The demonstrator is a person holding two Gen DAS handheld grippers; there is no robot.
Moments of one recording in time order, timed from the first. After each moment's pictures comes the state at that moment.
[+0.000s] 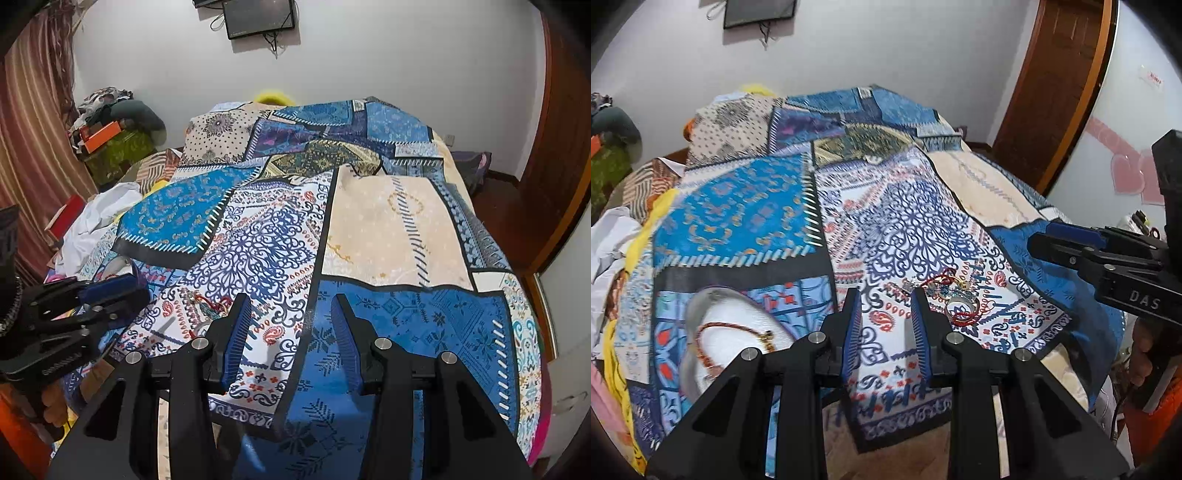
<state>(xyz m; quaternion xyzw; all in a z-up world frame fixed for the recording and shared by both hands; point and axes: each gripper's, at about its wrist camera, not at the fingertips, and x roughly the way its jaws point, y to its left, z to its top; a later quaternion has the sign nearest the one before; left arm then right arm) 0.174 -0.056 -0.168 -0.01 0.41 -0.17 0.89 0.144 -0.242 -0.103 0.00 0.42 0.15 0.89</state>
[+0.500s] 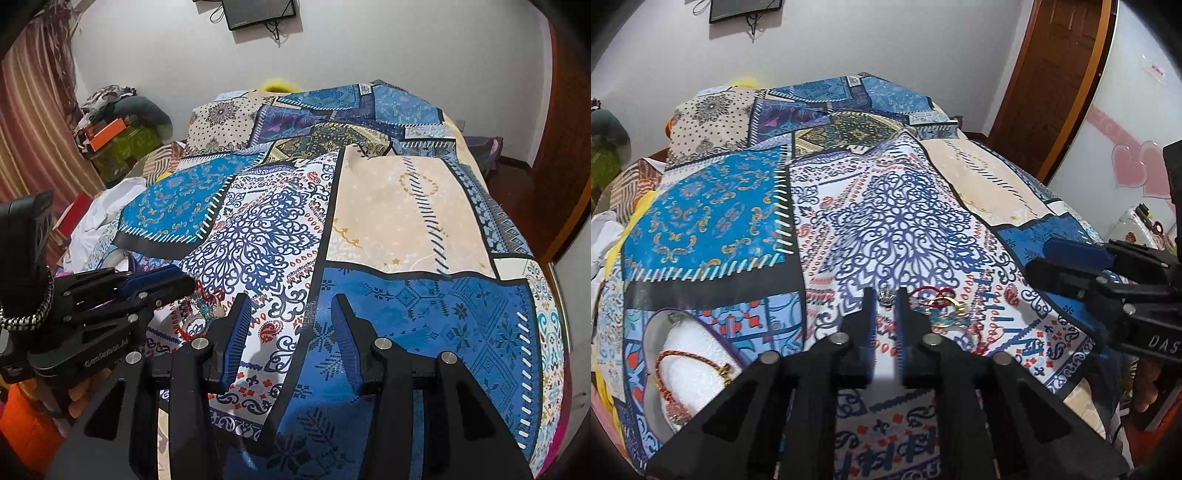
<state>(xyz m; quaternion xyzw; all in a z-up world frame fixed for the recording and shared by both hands) 0.203 -0.080 -0.189 -0.01 0.42 -0.18 0.89 0.154 -0.245 -0.121 0.01 0.44 0.18 0.88</state>
